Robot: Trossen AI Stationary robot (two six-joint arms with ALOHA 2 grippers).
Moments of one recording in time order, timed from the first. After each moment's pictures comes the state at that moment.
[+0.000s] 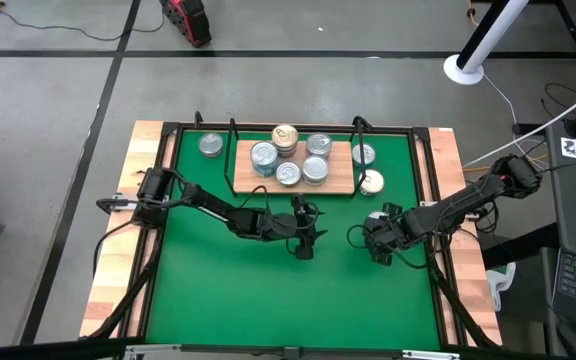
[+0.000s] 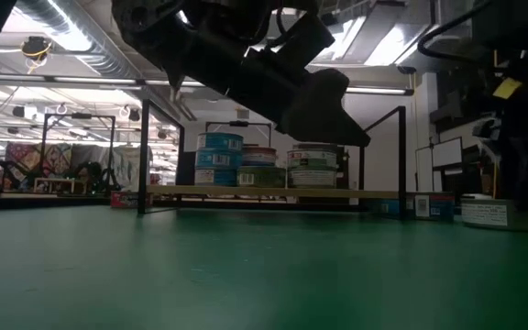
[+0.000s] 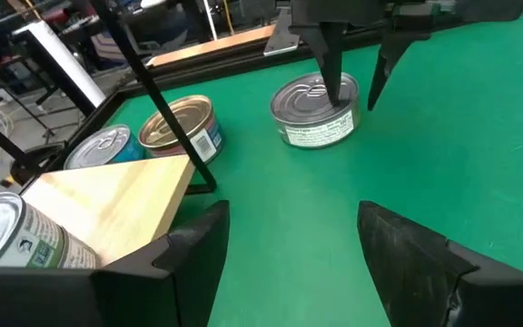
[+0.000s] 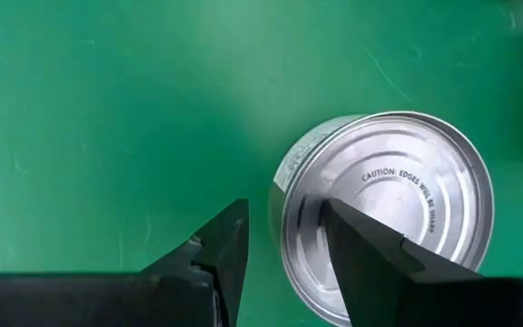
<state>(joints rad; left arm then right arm) -0.15 2.02 1.12 0.50 -0.45 0.14 0.41 1.30 0.66 -0.82 0.23 0.65</state>
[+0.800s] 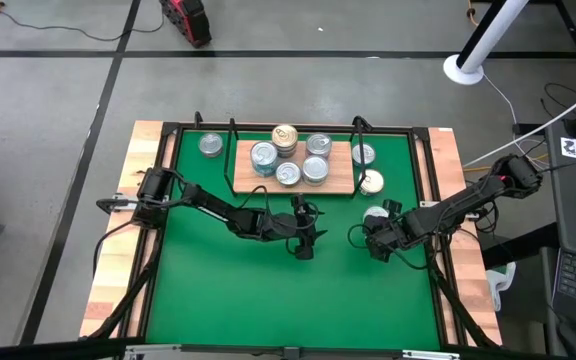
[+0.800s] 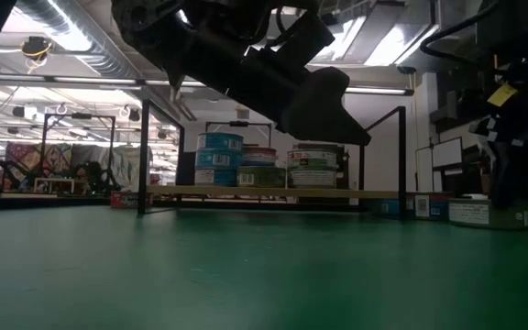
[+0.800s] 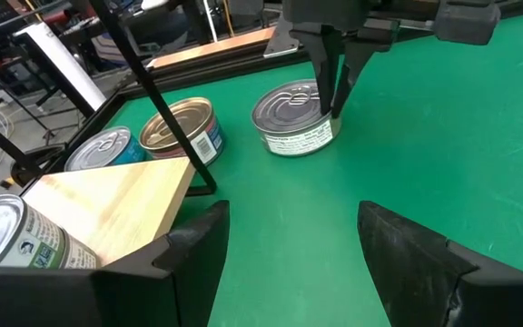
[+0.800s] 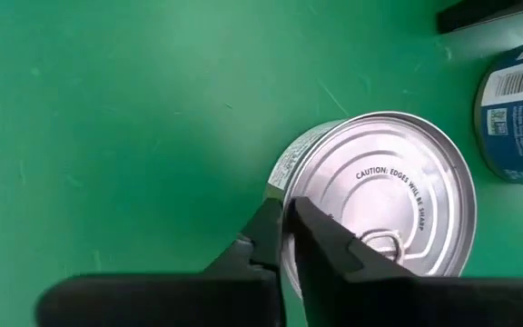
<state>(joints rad) -0.15 2.02 1.12 0.50 -0.45 0.14 0.41 1.30 0.62 -0.78 0.33 0.65</state>
